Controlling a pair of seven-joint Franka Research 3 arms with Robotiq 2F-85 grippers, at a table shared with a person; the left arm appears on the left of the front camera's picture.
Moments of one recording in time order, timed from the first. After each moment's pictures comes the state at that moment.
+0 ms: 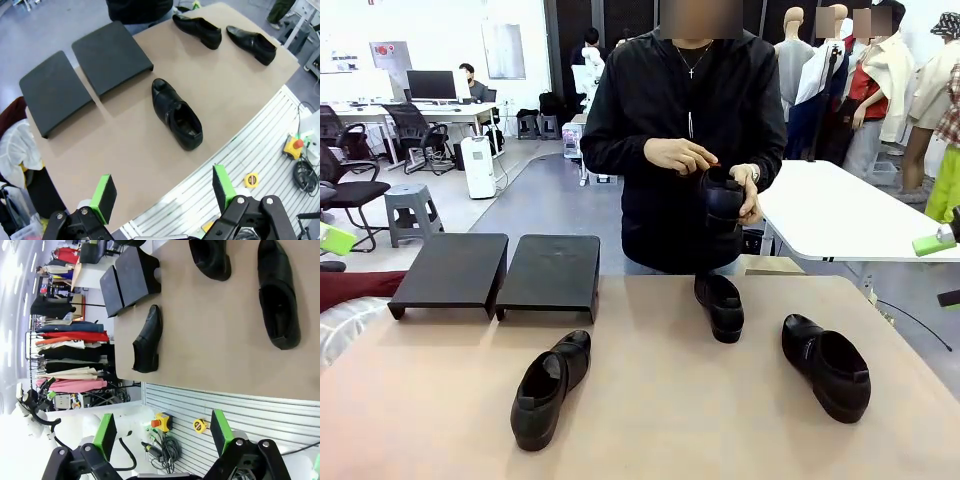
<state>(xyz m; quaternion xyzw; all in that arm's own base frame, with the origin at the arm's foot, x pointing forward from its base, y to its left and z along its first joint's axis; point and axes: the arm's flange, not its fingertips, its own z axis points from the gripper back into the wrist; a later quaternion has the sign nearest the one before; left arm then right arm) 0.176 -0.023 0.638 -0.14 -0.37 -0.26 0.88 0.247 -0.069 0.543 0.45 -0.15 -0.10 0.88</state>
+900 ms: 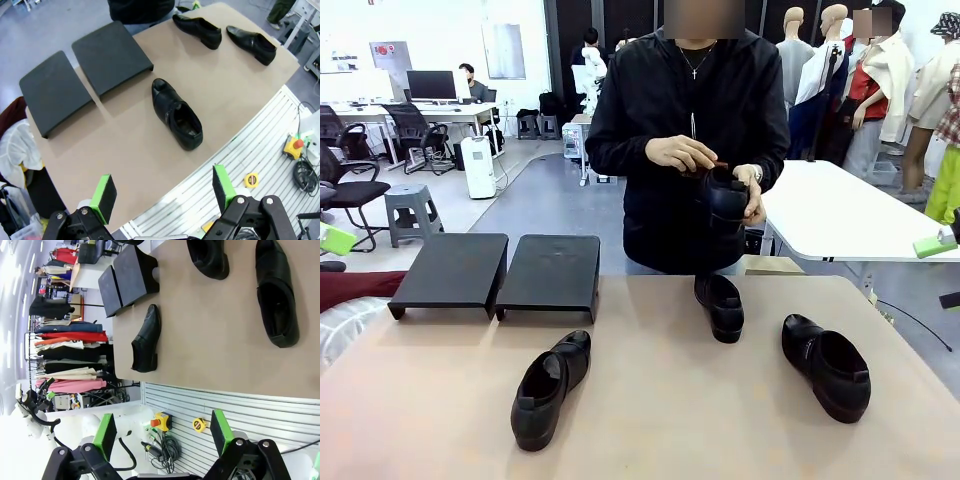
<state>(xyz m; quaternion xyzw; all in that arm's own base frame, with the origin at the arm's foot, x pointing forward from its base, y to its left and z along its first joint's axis) 0.176 -0.023 0.638 -0.14 -0.37 -0.26 0.88 0.246 -0.069 0.543 0.45 -0.15 -0.10 0.88</state>
